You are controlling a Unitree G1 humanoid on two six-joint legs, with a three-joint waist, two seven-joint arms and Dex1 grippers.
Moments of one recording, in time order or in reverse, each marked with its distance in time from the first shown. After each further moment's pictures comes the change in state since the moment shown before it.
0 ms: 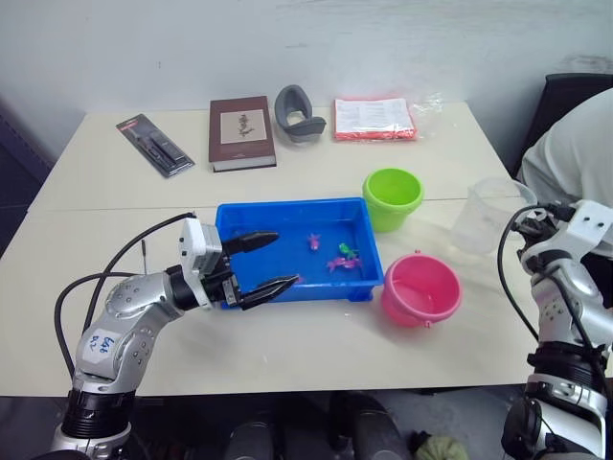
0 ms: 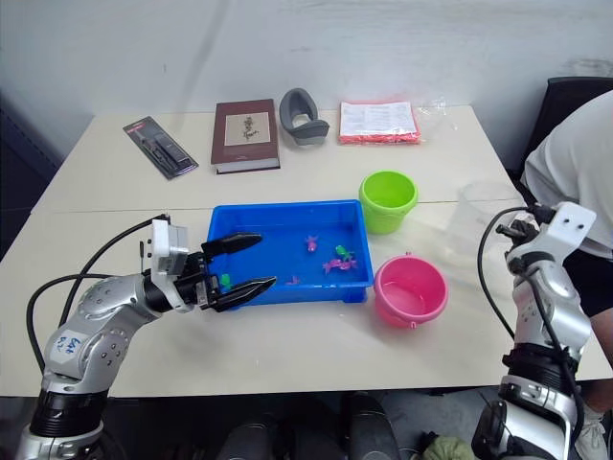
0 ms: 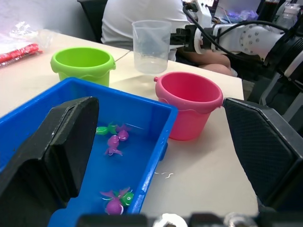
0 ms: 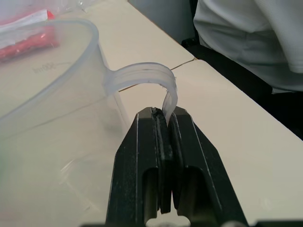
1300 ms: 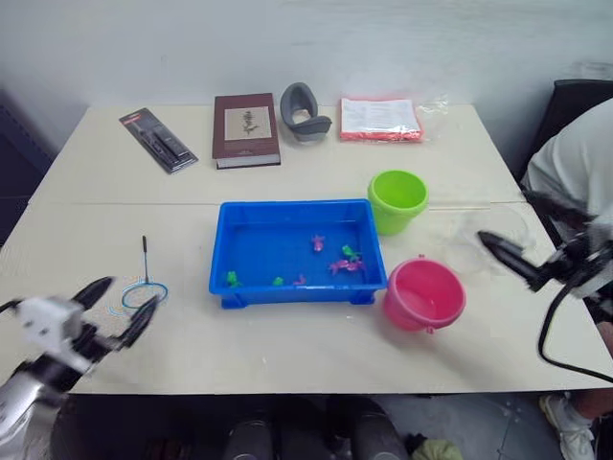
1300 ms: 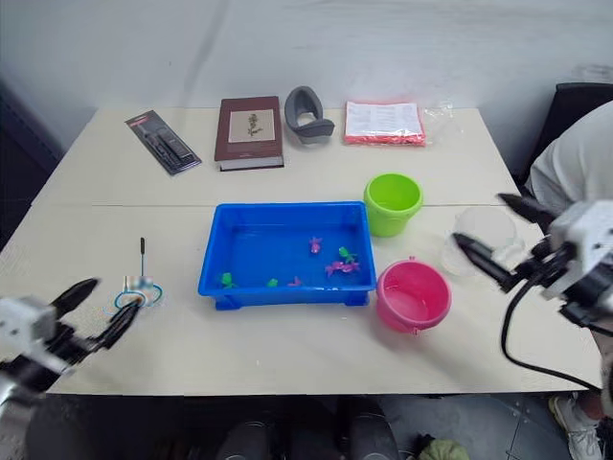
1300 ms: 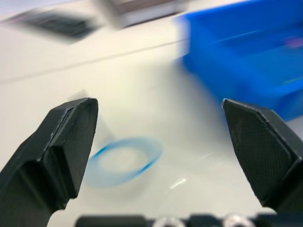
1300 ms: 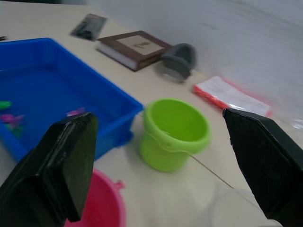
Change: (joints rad) left arm 0.631 -0.114 0.620 0.050 0.163 -0.334 0.307; right arm 0.415 -0.369 0.119 -0.568 0.210 -0.204 0.860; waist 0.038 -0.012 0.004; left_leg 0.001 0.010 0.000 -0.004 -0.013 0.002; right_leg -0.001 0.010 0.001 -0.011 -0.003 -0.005
